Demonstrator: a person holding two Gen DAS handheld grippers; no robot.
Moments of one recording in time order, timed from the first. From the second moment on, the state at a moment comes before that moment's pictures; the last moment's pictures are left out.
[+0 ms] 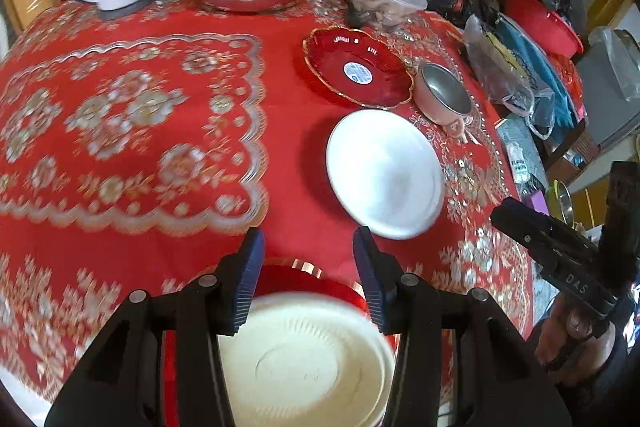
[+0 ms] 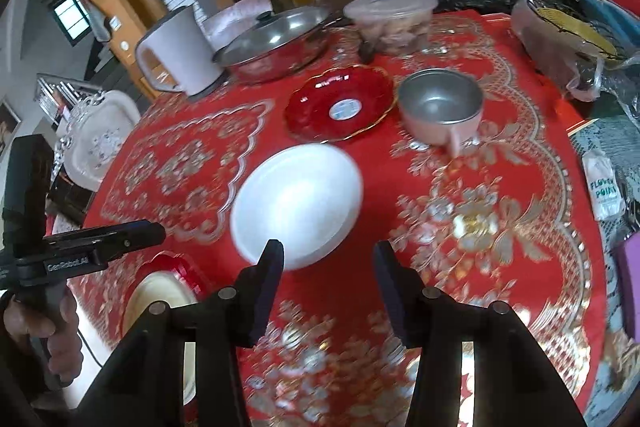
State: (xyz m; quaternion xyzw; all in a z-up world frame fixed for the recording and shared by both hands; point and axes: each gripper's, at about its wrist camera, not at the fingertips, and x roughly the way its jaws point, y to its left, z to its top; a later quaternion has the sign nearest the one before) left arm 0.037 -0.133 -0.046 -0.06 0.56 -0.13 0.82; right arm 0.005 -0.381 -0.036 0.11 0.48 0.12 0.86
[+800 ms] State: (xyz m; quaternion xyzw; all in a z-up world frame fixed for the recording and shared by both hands) left arm 0.108 -0.156 -0.114 -0.11 0.64 -0.16 0.74; right arm 0.071 -0.370 -0.100 0.11 0.55 0.11 0.82
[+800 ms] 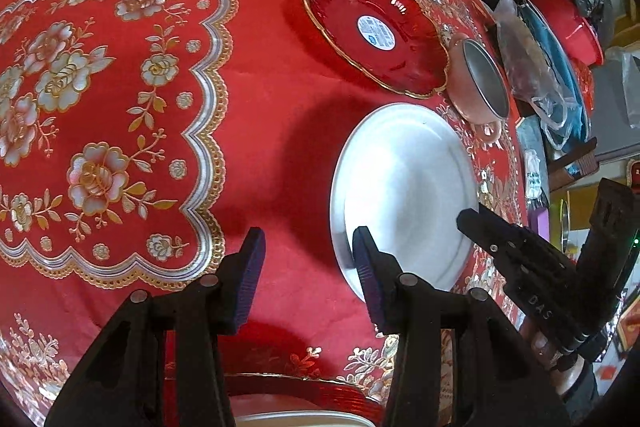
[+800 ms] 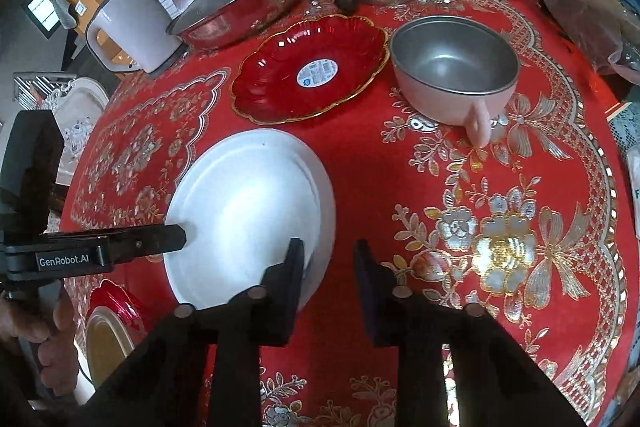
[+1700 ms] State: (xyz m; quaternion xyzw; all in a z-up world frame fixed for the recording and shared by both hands) left arm 0.039 -0.116 -0.009 -0.15 0.56 -0.18 0.79; right arm 0.013 -0.336 0.007 0.12 0.48 0.19 0.85
